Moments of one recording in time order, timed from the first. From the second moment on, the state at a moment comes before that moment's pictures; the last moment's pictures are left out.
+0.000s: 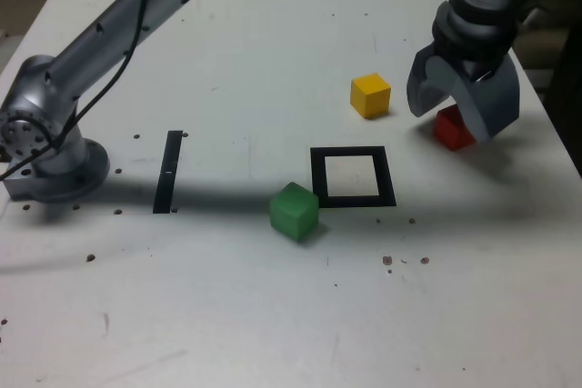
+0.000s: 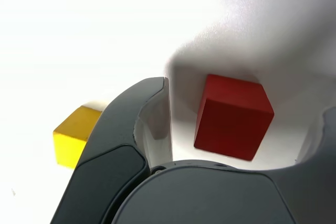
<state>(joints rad) 0.05 2.47 -2.29 1.43 0.21 0.93</state>
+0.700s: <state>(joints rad) 0.03 2.48 -2.30 1.41 0.26 0.89</state>
